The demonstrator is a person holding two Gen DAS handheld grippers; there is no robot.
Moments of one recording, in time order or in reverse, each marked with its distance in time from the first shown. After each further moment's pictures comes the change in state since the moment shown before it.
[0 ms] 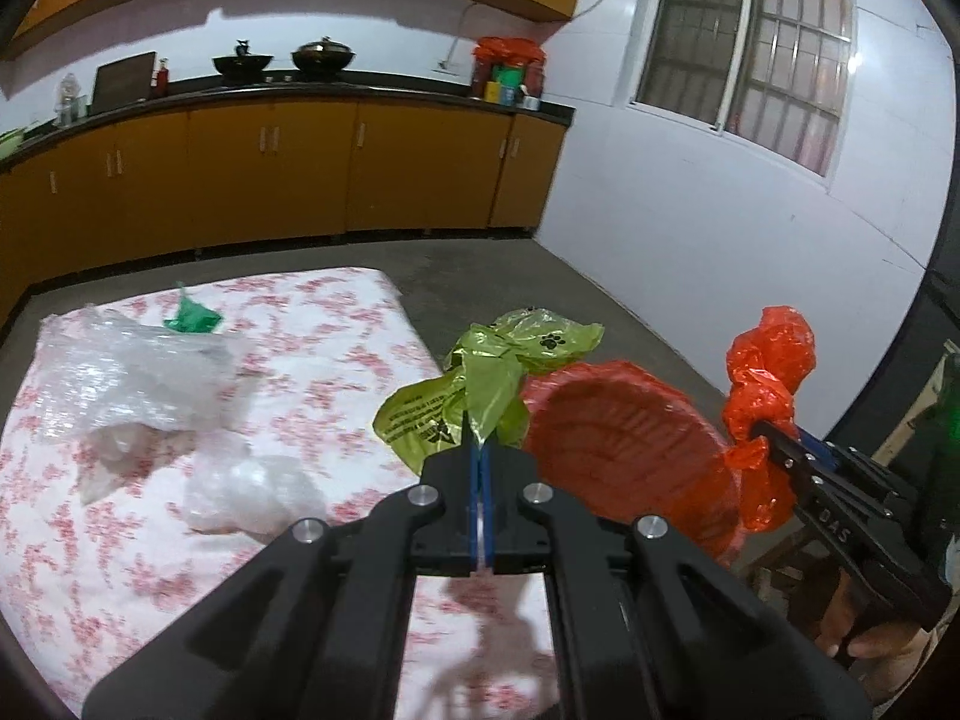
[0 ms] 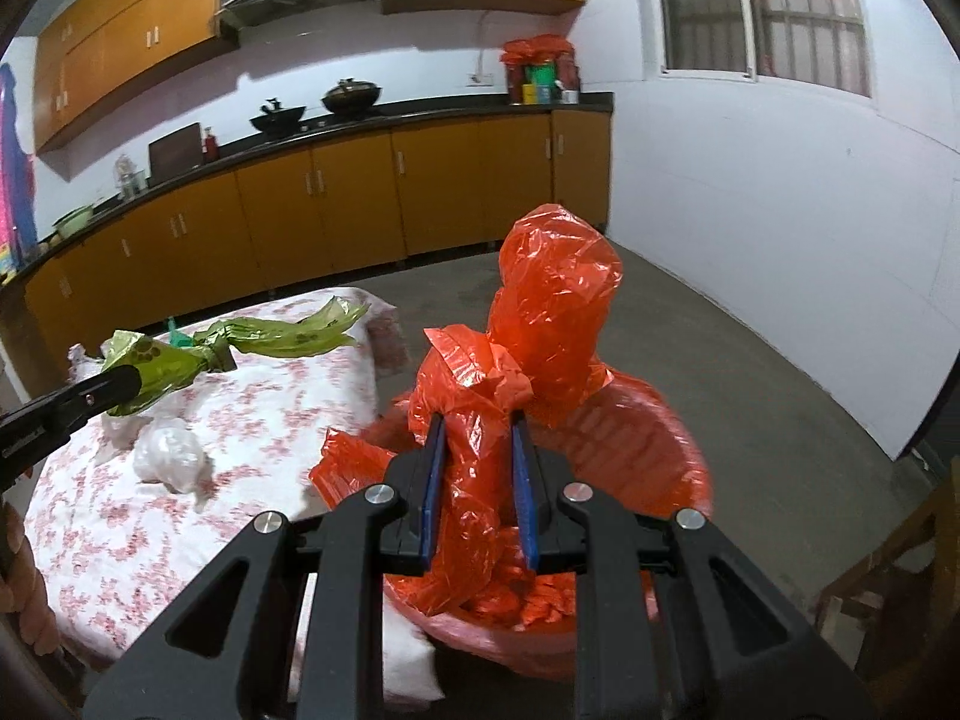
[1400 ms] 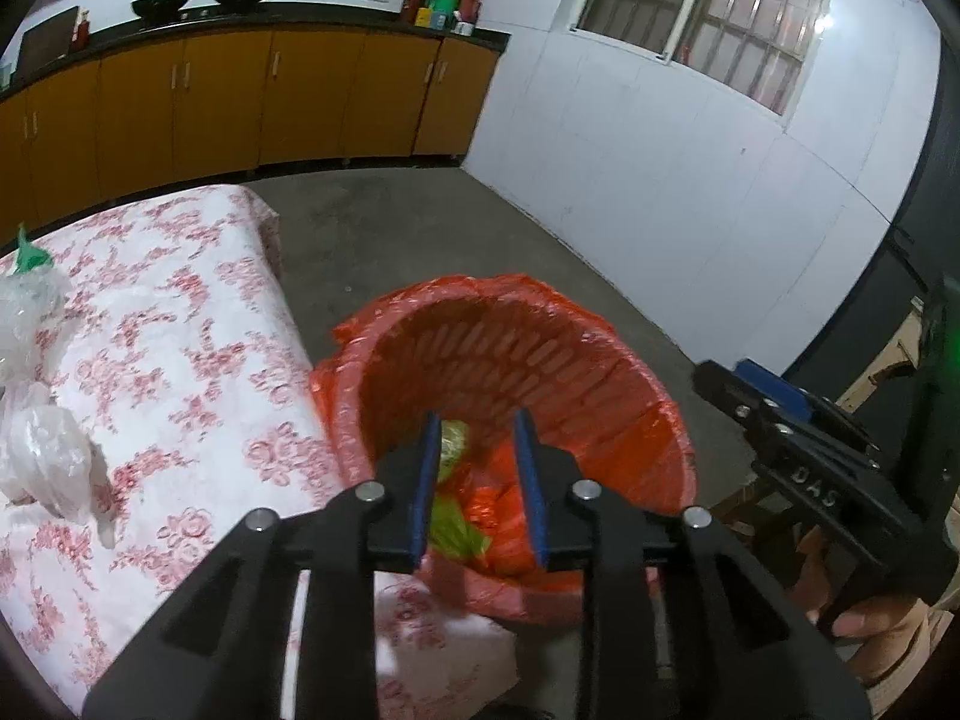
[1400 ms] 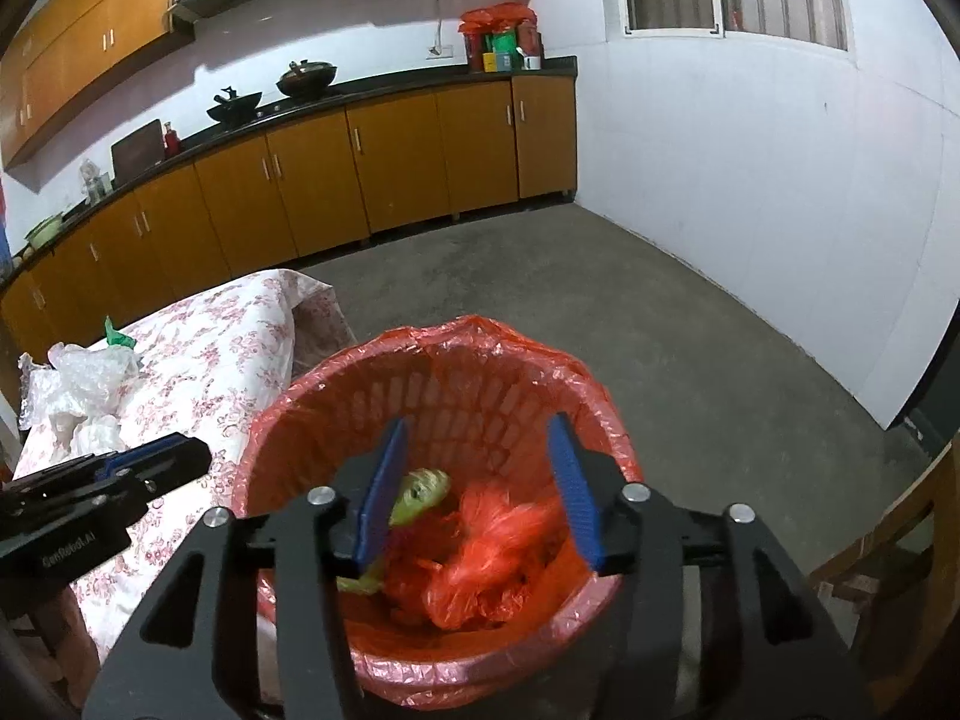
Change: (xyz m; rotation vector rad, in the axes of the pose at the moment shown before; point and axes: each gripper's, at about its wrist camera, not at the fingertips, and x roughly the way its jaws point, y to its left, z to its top) left arm 0.104 -0.071 -0.030 0.013 0.165 -0.150; right arm 0.039 -0.067 -0.007 0.055 0.069 -0.035
